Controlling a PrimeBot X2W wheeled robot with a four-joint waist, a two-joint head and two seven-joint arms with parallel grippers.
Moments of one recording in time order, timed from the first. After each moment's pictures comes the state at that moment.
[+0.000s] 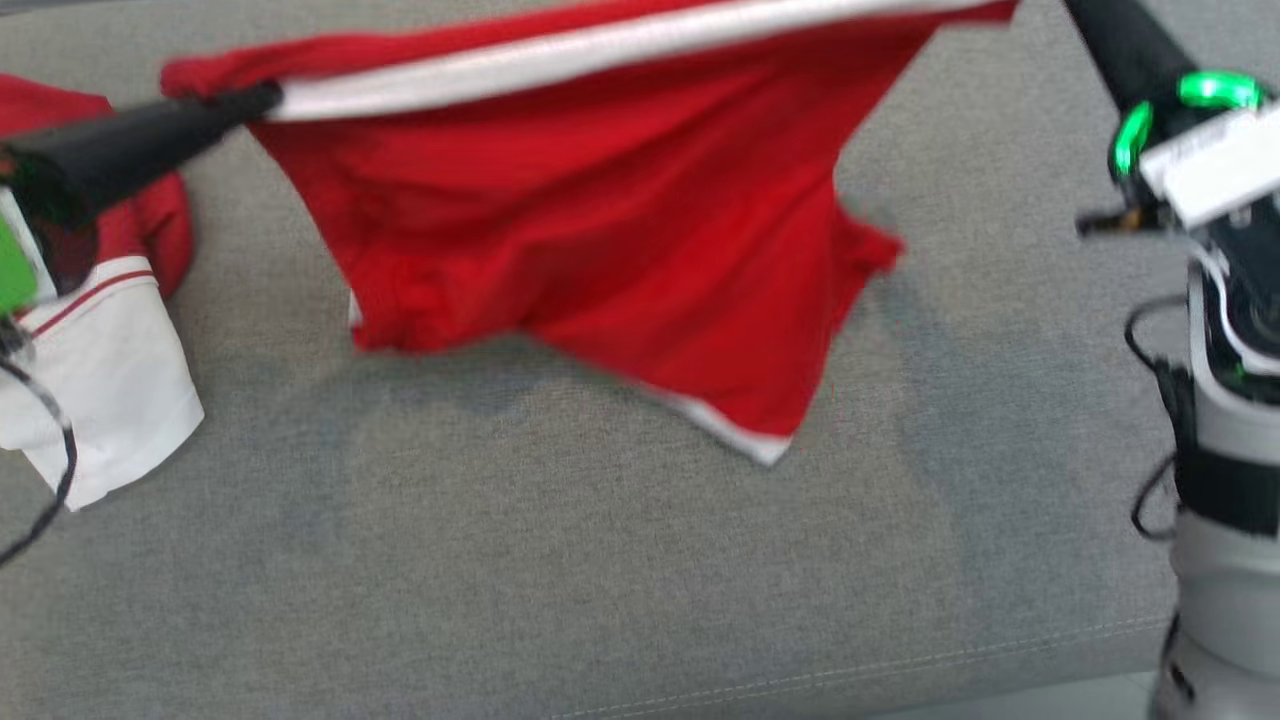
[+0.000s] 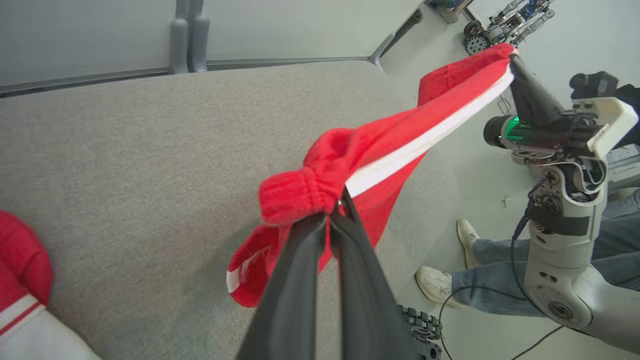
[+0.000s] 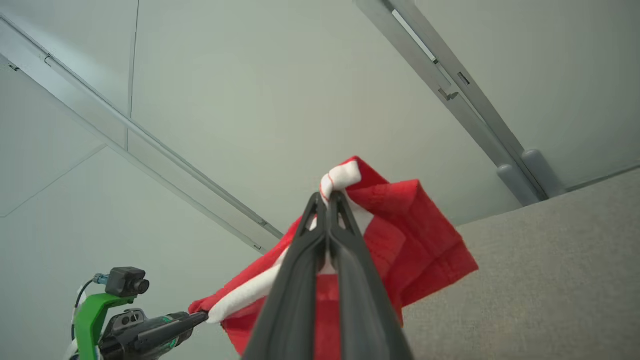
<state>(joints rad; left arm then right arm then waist) -0.89 0.83 -0.53 -0.27 -1.65 0.11 0.70 -0.55 -0.12 0.08 -0.31 1.06 -0.14 0.42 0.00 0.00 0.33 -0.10</state>
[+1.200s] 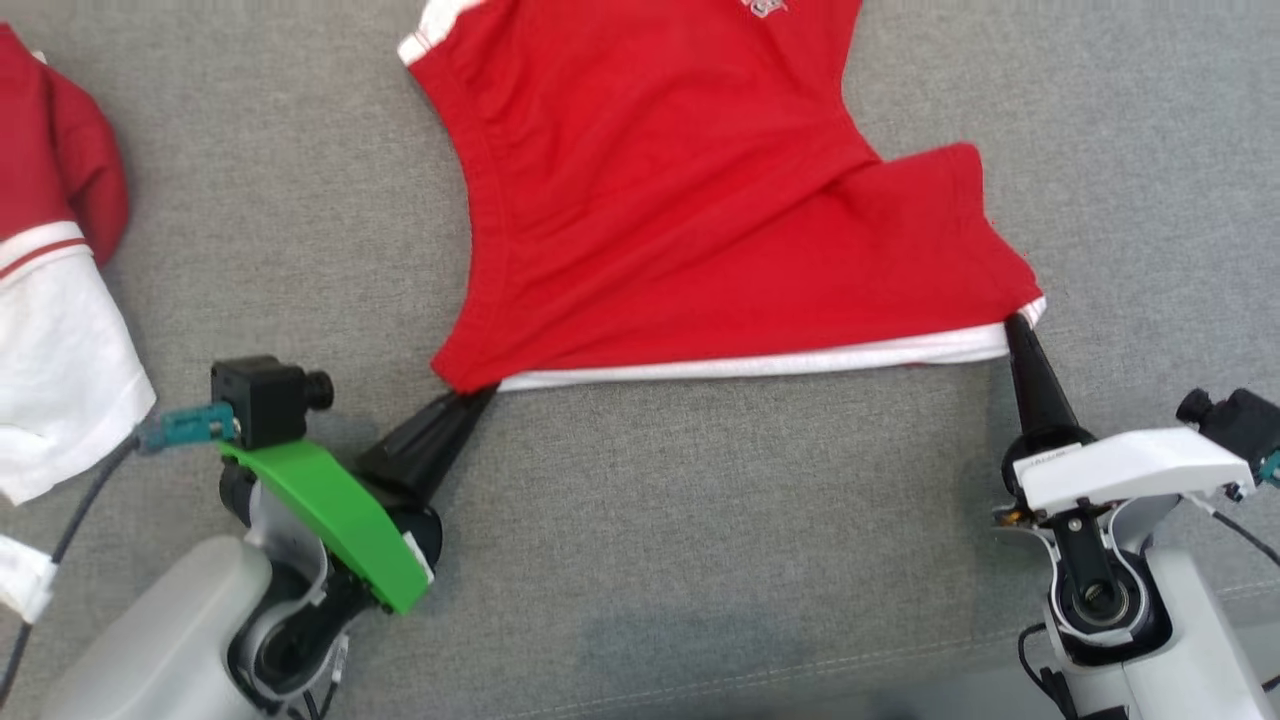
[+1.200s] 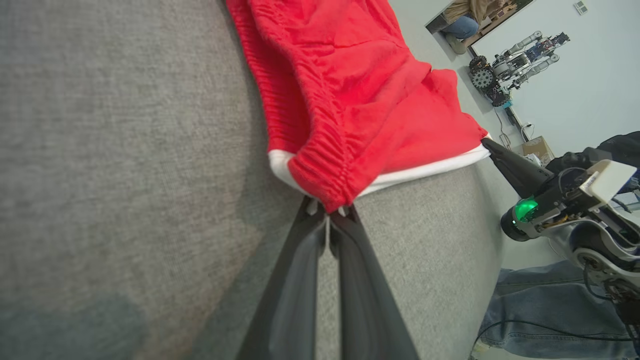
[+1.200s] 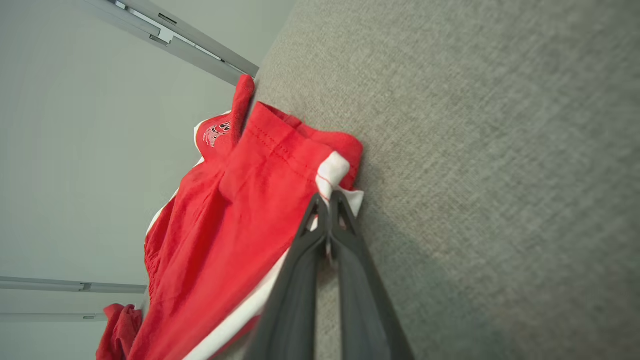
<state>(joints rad) -0.47 0.48 -0.78 0.08 -1.16 -0.12 -0.03 -0.11 -0.03 0.08 0.05 0.99 -0.05 -0.04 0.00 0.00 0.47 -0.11</state>
